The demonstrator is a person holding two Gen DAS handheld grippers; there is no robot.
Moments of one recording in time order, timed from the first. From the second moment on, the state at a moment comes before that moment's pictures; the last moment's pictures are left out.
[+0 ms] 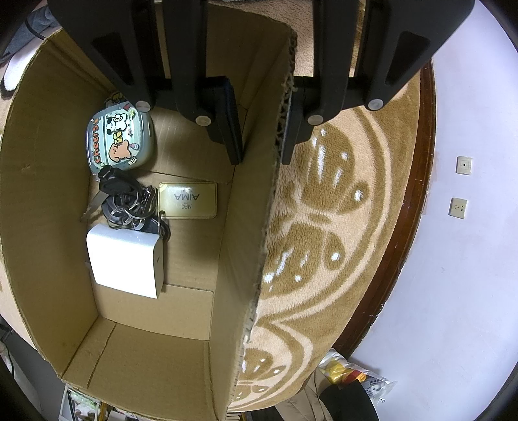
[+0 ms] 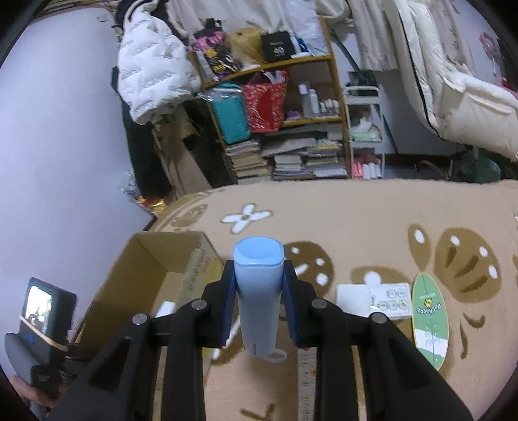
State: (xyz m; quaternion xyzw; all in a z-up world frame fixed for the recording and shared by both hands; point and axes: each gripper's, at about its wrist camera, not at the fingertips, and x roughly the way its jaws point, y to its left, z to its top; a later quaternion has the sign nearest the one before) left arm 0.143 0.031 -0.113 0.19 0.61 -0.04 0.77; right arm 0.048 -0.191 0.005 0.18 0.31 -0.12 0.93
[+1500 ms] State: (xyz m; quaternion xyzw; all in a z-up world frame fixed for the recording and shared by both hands) left arm 0.143 0.031 -0.115 0.19 0.61 -0.04 0.77; right arm 0.072 -0.093 -0.008 0.14 0.34 0.00 0.93
